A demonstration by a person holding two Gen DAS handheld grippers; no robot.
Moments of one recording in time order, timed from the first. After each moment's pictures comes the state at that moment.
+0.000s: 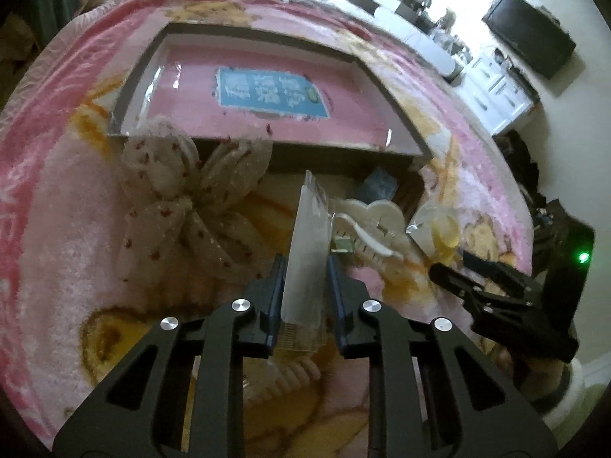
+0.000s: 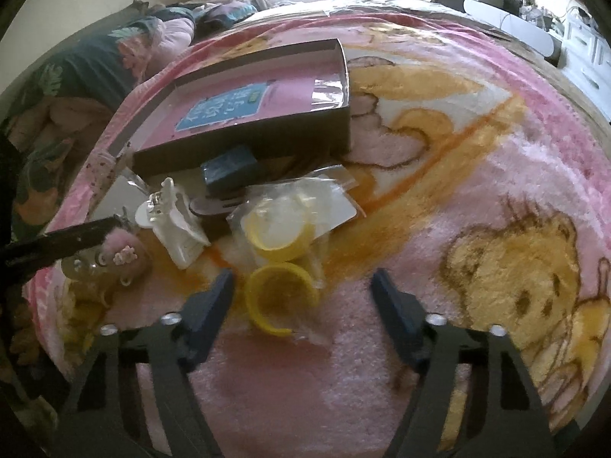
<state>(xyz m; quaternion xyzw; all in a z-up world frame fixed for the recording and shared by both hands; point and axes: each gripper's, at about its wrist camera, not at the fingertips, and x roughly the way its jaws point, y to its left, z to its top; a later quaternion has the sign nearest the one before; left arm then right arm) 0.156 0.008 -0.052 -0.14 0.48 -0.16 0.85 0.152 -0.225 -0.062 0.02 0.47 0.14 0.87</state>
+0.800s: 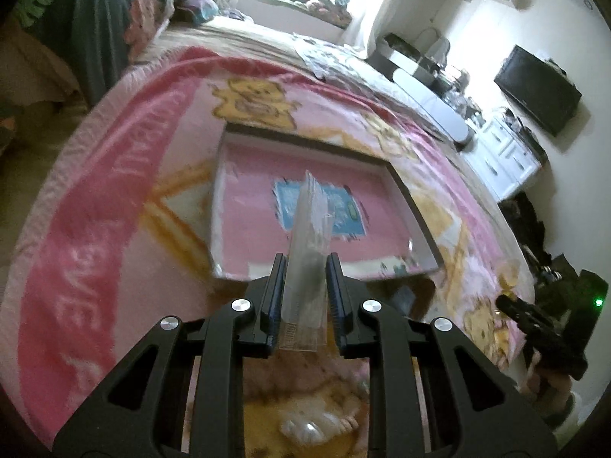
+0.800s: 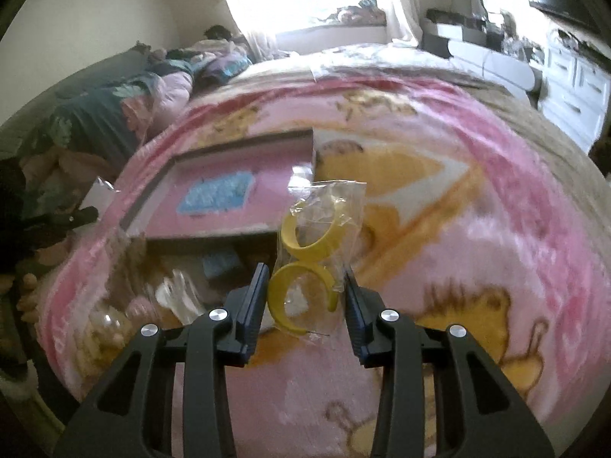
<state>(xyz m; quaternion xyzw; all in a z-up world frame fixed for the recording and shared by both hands) 0.184 0.077 0.015 -0.17 0.39 -0.10 0.90 0.164 -0.259 0.022 0.03 0.38 0.14 0.91</state>
